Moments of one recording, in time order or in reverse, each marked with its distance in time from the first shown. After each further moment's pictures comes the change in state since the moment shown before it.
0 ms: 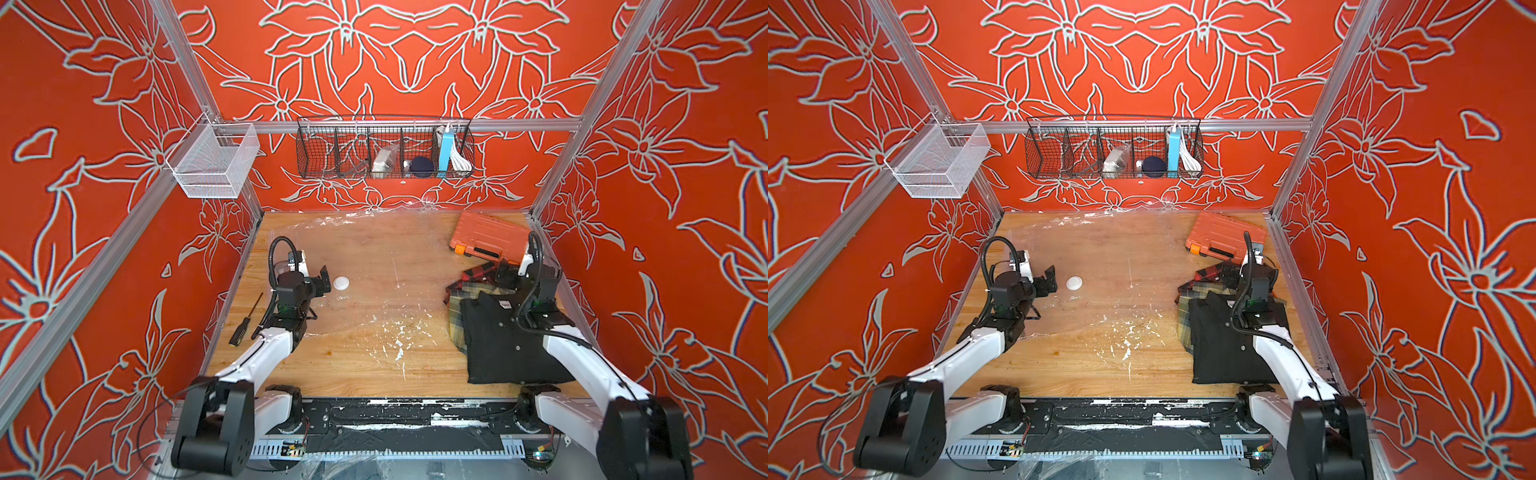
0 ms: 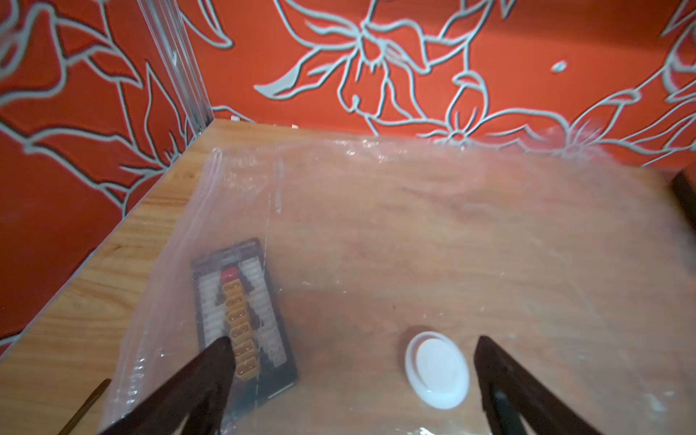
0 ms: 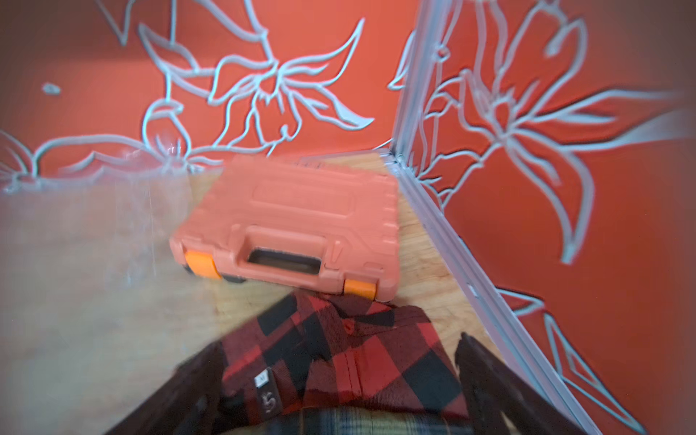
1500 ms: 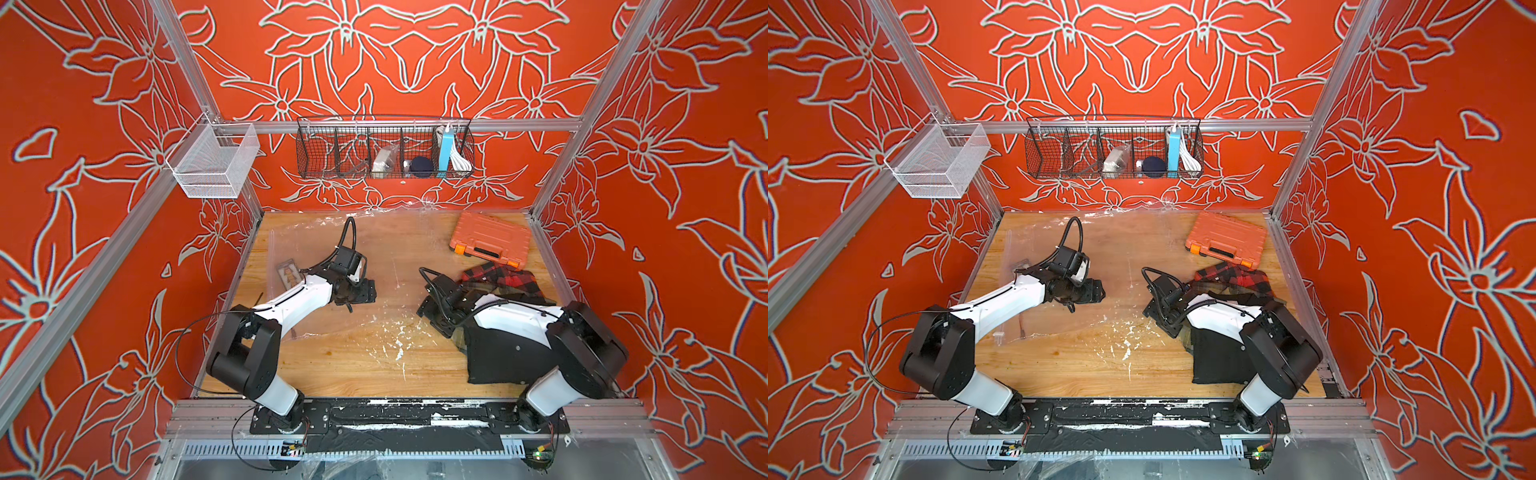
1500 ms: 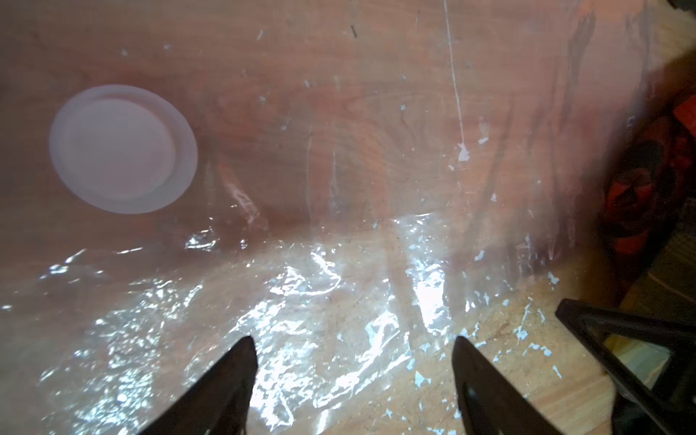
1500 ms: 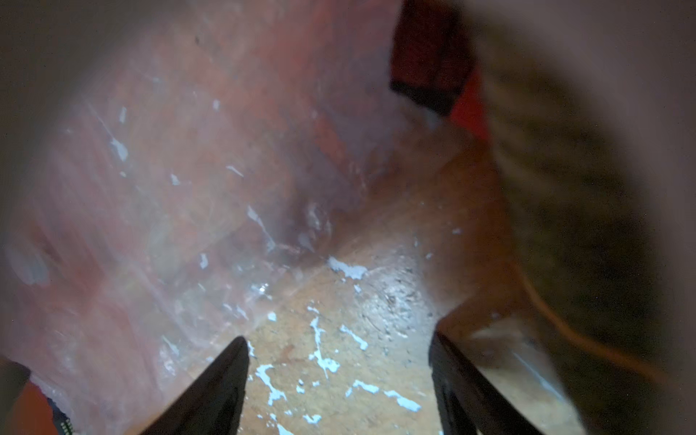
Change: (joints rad) left arm -0.300 0.495 0.541 -0.815 0.331 -0.290; right arm 0.585 0.582 0.244 -0.446 -0.368 1.186
